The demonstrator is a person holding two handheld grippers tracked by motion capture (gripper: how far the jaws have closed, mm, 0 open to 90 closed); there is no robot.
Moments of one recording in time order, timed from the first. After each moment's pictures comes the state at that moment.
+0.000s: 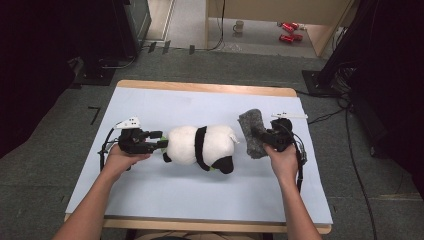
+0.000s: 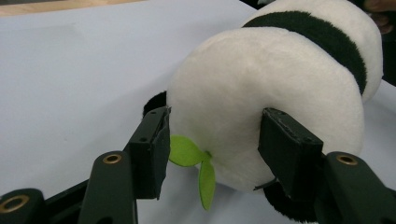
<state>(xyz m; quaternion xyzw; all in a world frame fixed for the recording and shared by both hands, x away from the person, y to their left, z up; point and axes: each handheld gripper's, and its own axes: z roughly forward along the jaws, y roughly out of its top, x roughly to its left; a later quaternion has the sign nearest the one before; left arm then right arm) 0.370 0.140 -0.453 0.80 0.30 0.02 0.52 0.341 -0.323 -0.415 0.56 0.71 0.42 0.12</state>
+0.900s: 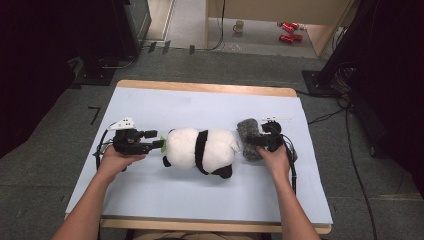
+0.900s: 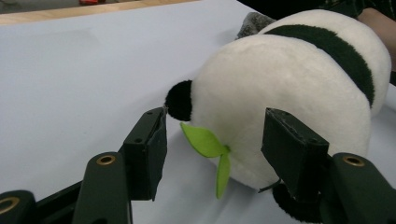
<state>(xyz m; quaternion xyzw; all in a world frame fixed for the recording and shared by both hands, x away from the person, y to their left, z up) 0.366 0.154 -0.448 0.79 0.31 0.04 0.52 0.373 -0.321 -0.469 0.59 0.72 0.35 0.09</state>
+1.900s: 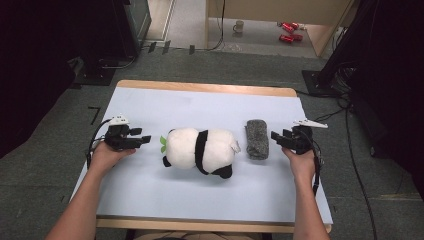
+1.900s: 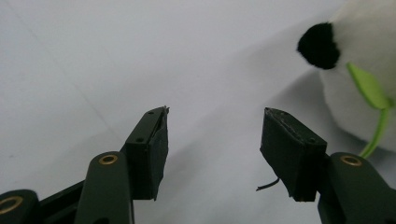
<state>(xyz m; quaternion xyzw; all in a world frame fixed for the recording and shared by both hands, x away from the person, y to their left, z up) 0.392 0.184 -0.470 0.81 0.39 0.11 0.41 0.342 -0.395 -0.456 0.59 0.68 0.40 0.18</state>
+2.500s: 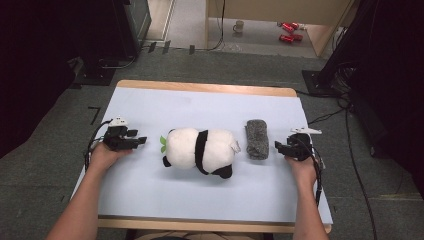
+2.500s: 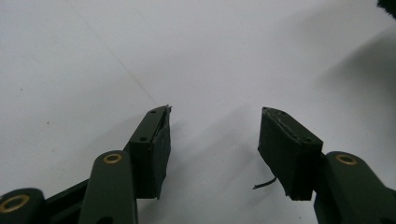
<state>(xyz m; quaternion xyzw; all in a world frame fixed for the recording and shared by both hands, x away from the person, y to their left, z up) 0.401 0.195 -0.491 0.82 0.40 0.12 0.38 0.338 -0.401 -0.488 0.60 0.71 0.31 0.21</state>
